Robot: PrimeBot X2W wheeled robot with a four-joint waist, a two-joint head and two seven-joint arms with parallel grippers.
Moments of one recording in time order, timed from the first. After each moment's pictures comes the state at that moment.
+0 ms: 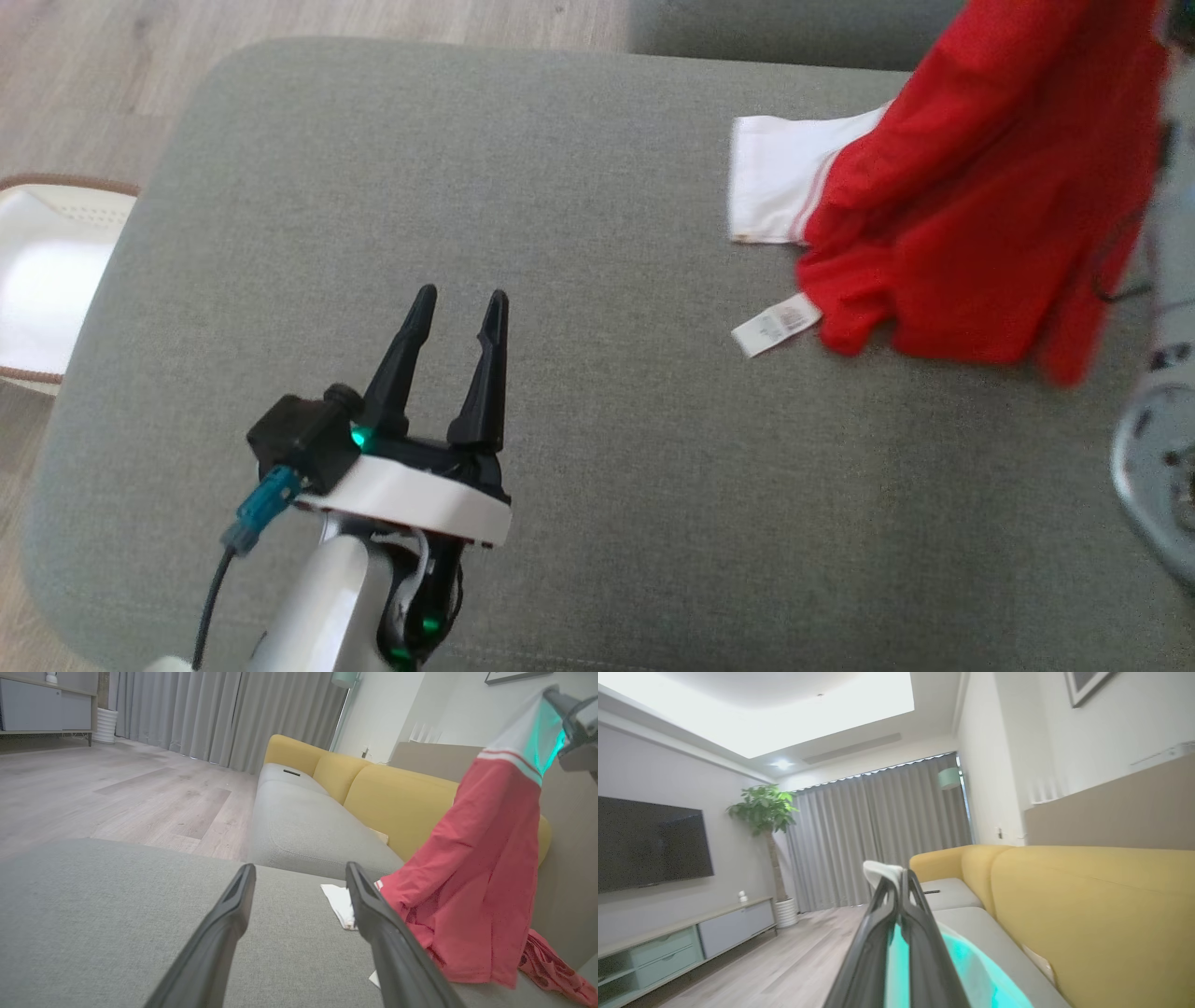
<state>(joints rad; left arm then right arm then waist) -0.17 0.04 -0.37 0.09 -0.39 -0.01 -0.26 -1.23 -0.14 -0.30 0.92 -0.02 0.12 -0.22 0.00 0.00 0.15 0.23</state>
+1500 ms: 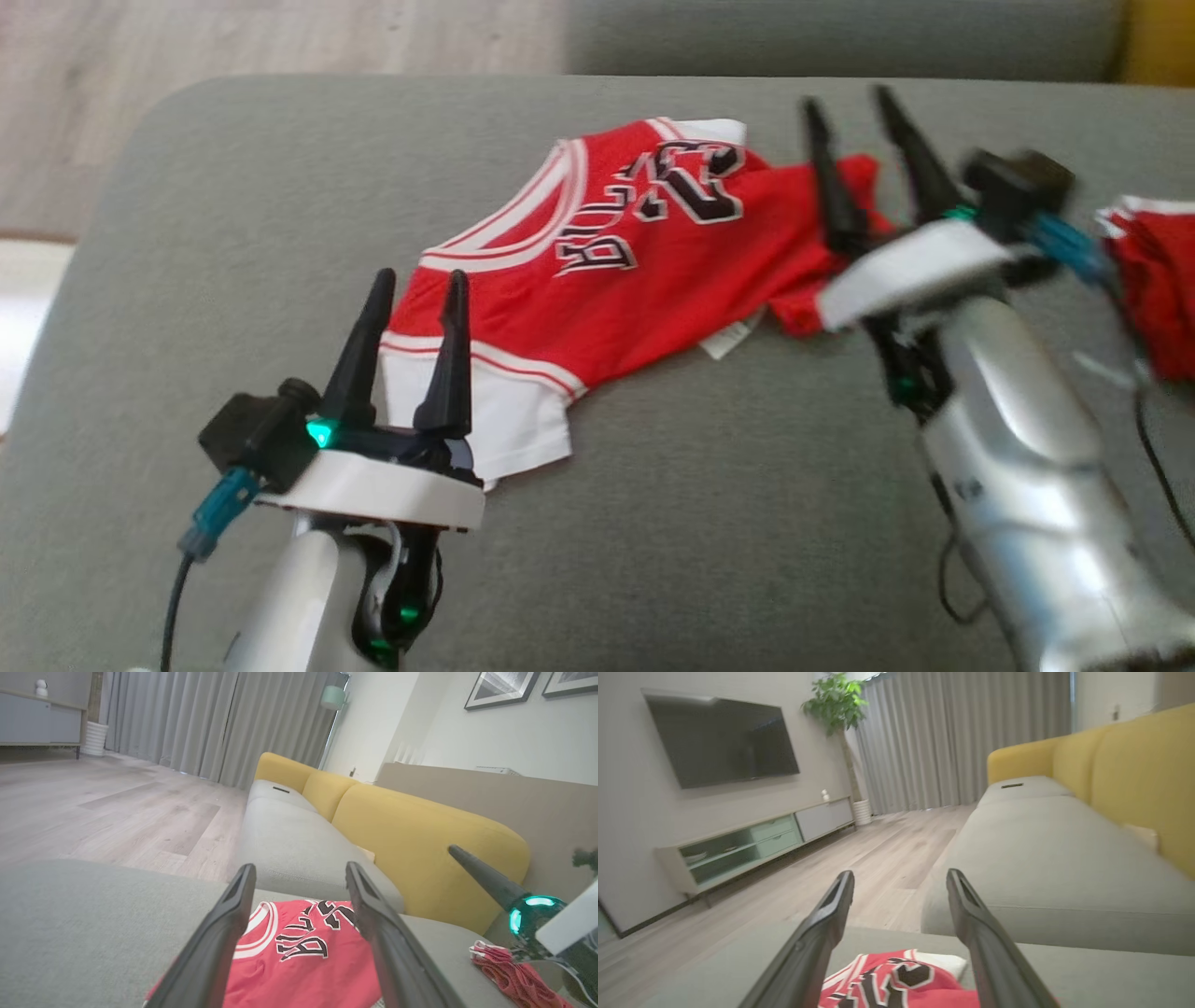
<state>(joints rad) -0.15 0.05 -0.31 0.03 -0.40 0.01 -0.26 -0.67 -0.08 0.29 0.66 0.37 0.12 -0.24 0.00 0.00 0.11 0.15</state>
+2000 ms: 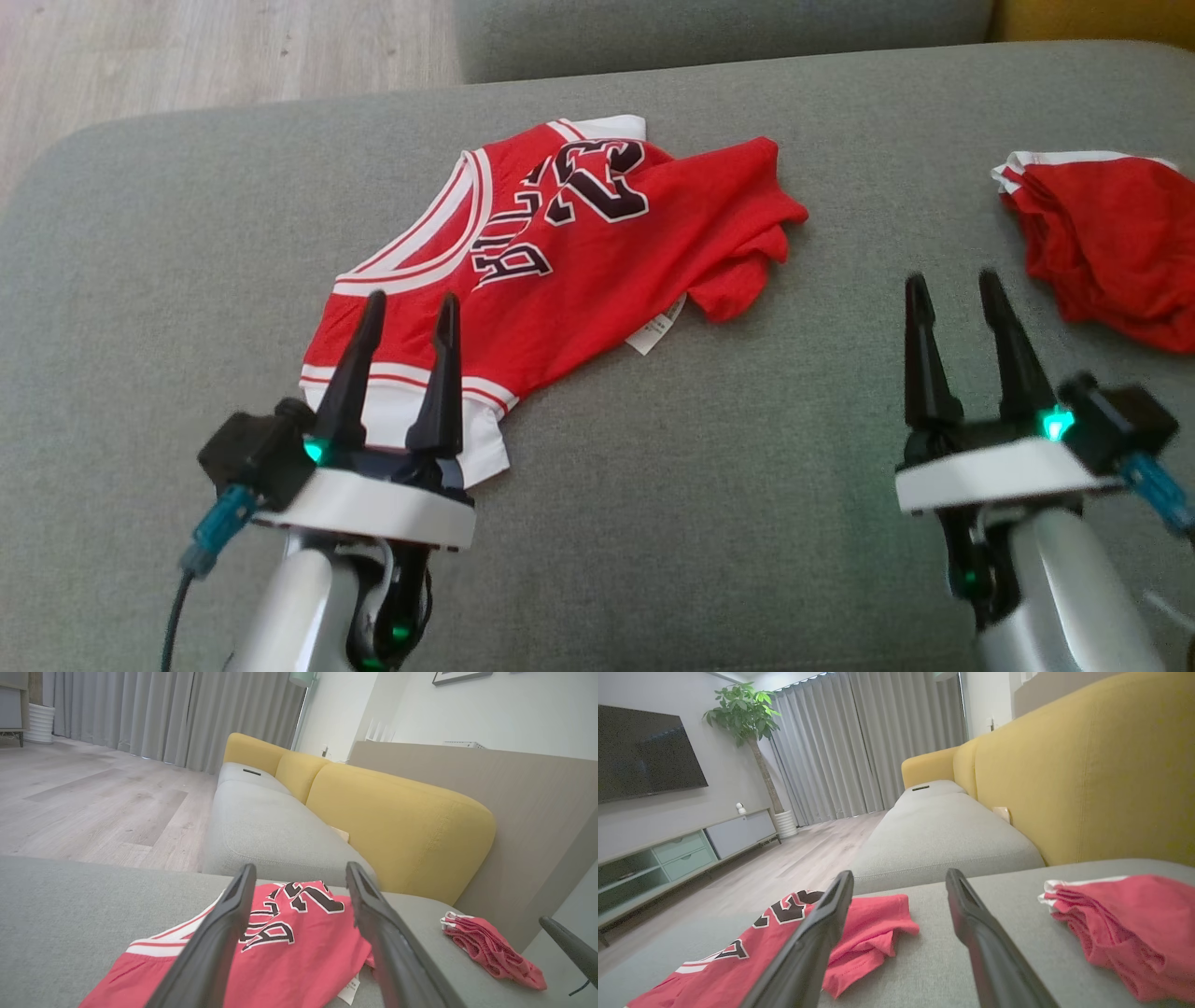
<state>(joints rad) -0.12 0.05 -0.28 0.04 -0.37 -0.01 -0.26 -0.19 -0.06 0.08 0.24 0.24 0.12 -0.25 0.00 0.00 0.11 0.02</state>
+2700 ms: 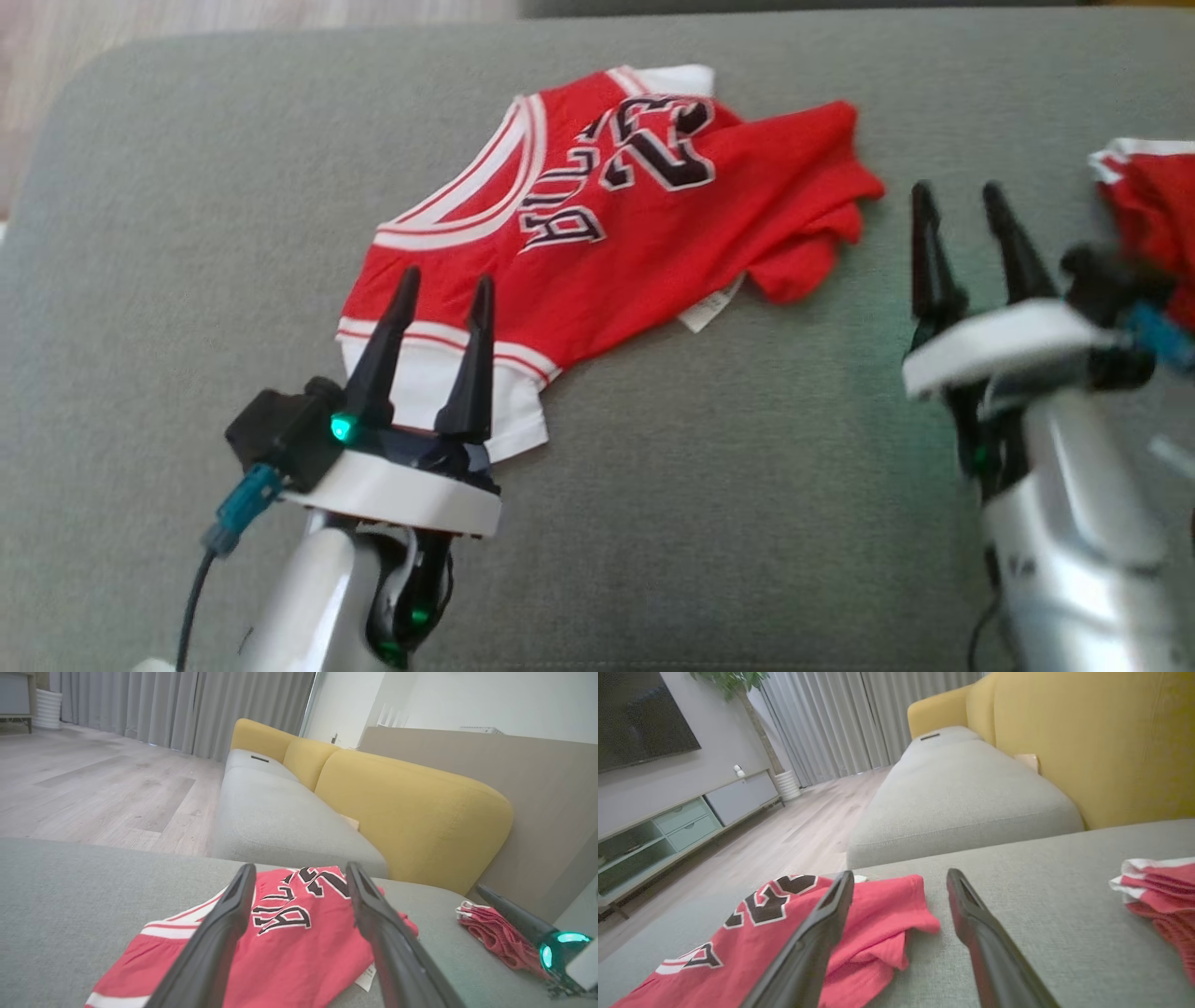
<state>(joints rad) -0.15 0.05 -0.33 0.04 -0.37 -0.03 -0.26 -0.38 -0.05 0.03 0.40 0.26 0.12 -0.12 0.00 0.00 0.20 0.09</state>
